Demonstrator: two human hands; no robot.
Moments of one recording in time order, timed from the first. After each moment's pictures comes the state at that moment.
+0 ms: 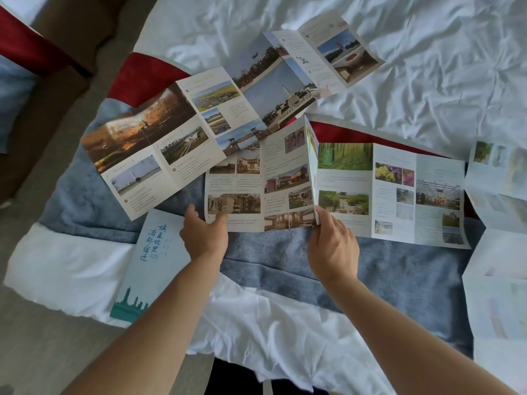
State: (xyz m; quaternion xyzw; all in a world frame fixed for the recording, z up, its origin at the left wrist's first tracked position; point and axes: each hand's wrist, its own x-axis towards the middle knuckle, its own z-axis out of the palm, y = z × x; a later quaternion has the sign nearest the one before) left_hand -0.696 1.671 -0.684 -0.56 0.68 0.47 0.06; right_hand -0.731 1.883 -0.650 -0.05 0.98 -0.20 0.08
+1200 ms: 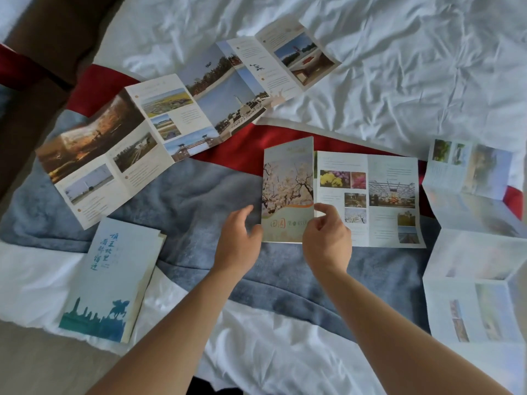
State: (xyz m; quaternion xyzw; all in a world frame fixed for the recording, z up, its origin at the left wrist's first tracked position) left_hand -0.733 1.806 -0.667 -0.29 0.80 0.50 0.15; right_hand -0.779 1.962 -0.653 0.16 0.93 -0.31 0.10
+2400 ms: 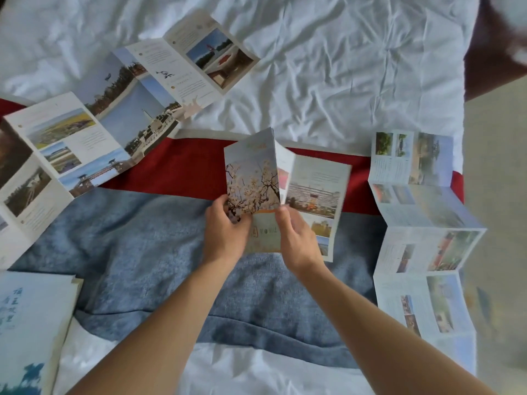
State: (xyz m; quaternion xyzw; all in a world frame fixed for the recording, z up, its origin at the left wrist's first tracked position) left_hand -0.830 1.912 -0.681 -0.33 0.77 0.54 0.12; right_hand -0.832 2.056 -0.655 0.14 0.83 -0.46 0.28
